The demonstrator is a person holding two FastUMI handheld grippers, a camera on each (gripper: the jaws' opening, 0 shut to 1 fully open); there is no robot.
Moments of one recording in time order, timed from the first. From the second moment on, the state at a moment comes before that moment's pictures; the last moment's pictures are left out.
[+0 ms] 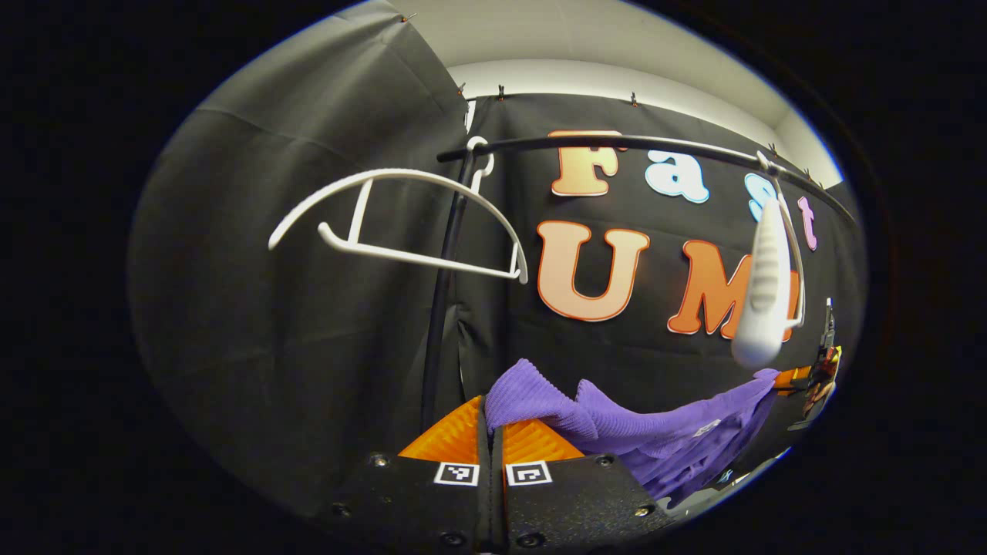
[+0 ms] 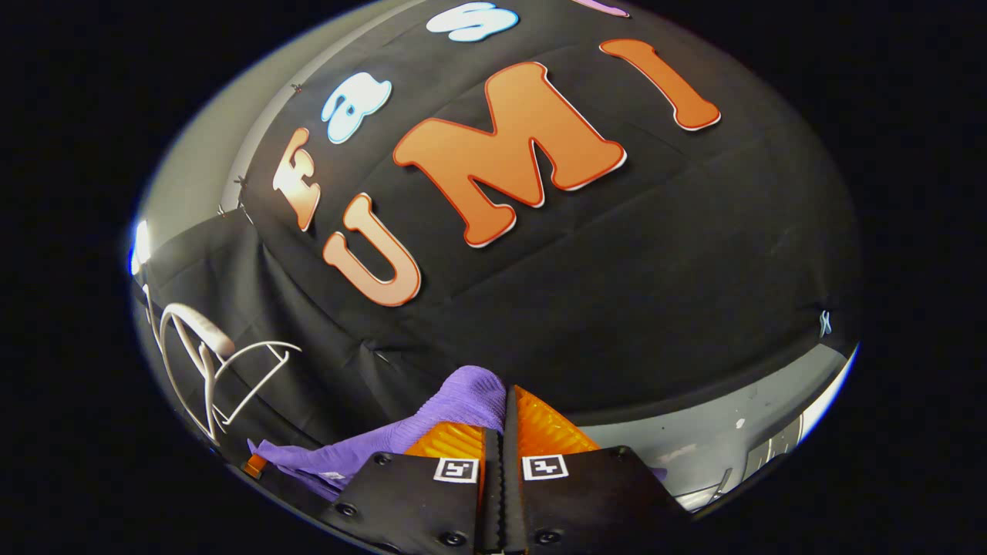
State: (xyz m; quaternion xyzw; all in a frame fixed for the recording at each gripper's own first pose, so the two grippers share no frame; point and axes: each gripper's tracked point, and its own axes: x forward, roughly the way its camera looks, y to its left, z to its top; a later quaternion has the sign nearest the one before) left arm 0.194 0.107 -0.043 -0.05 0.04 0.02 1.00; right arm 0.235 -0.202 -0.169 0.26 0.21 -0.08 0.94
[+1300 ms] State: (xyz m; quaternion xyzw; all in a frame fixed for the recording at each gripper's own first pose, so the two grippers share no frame) left arm 0.129 -0.093 -0.110 -0.07 0.10 -0.15 0.98; right arm 0.075 -0.118 -0.230 0.14 0.23 -0.06 0.96
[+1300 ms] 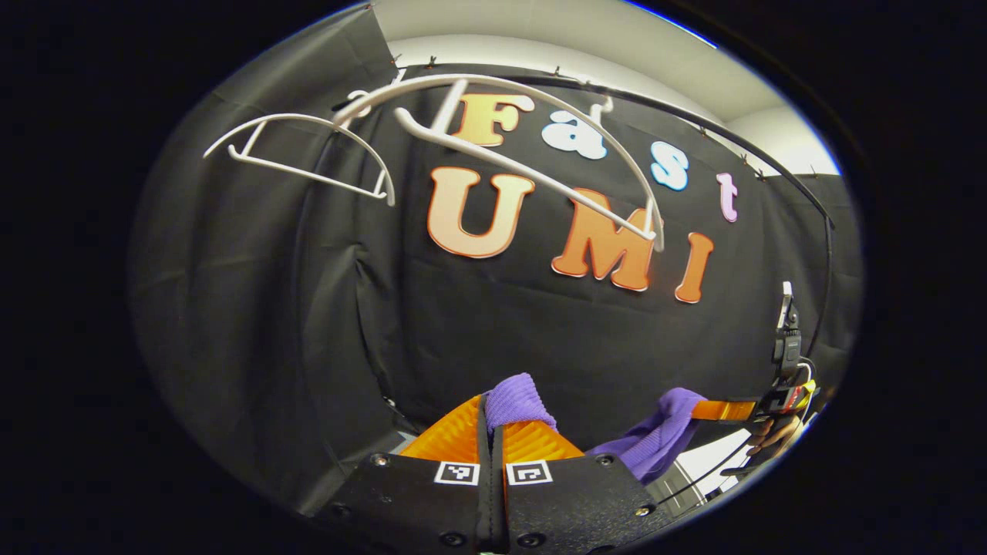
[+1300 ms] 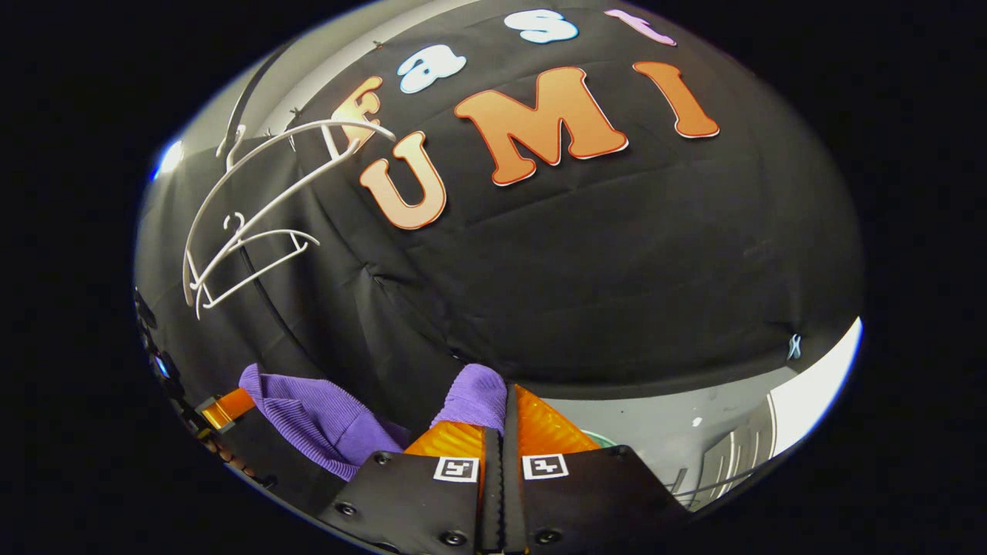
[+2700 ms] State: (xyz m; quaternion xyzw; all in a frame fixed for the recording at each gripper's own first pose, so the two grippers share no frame) left arm 0.158 -0.185 -0.482 0.04 0.40 -0.15 0.90; right arm 0.013 -0.169 -0.544 0.13 0.43 -0.14 0.88
